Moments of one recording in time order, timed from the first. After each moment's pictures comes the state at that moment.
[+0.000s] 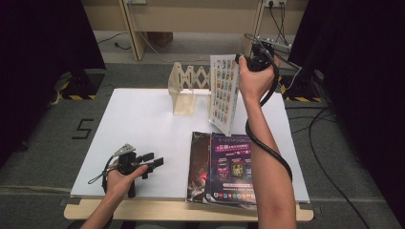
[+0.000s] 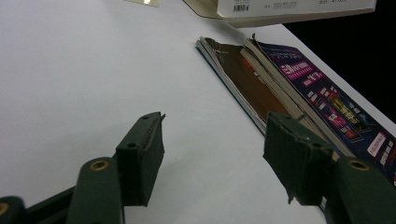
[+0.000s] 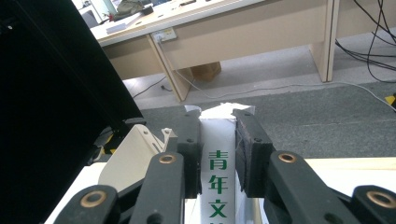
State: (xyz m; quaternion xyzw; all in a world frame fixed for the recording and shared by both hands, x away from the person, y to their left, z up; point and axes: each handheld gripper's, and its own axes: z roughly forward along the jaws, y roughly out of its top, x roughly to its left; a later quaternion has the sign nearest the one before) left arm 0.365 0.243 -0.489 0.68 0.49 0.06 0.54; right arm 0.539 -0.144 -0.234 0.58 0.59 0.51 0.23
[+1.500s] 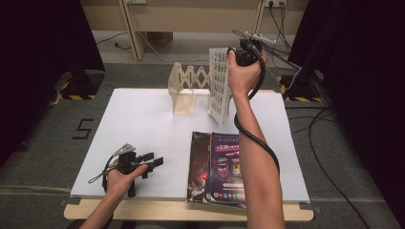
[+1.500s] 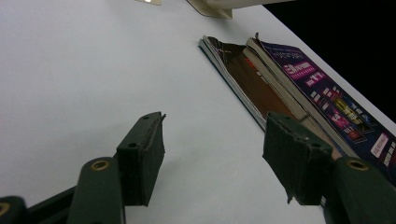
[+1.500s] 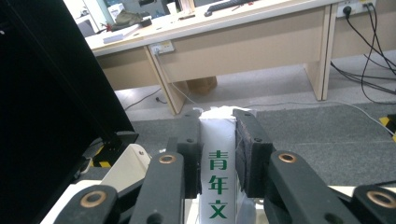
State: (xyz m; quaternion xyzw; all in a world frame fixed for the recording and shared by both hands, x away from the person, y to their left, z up) left arm 0.368 0.245 -0.491 0.68 0.49 0.06 0.53; right arm 0.567 -0.117 -0.240 0.56 0.58 0.52 0.27
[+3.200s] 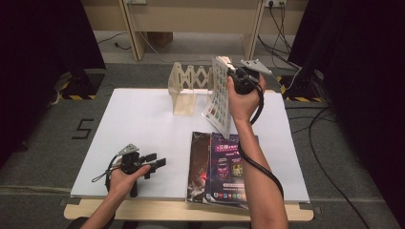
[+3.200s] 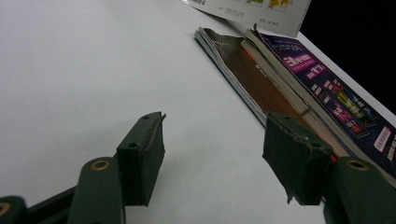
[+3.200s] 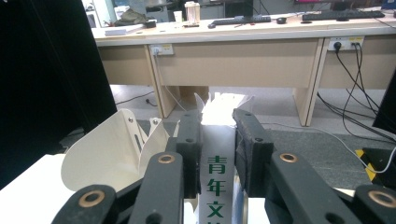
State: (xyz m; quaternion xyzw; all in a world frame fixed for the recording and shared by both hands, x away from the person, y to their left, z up) left arm 0.371 0.238 -0.496 0.69 0.49 0.05 0.53; right arm 0.518 -0.119 -0.291 0.50 0.61 0.51 0.34
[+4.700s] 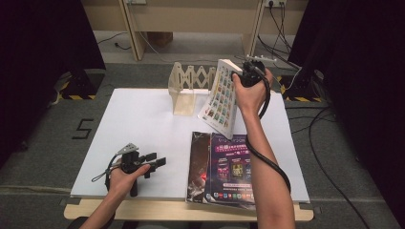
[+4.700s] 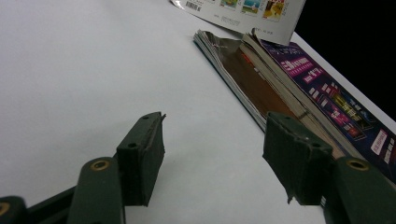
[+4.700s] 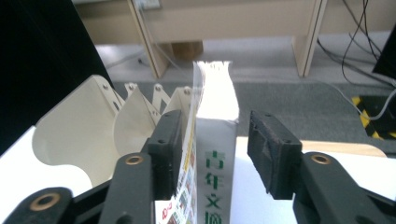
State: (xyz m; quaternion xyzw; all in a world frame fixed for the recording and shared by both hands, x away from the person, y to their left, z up) left arm 0.373 0.238 -0.495 0.69 0.49 0.05 0.53; right arm 0.549 -0.140 -0.289 0.56 0.65 0.44 0.27
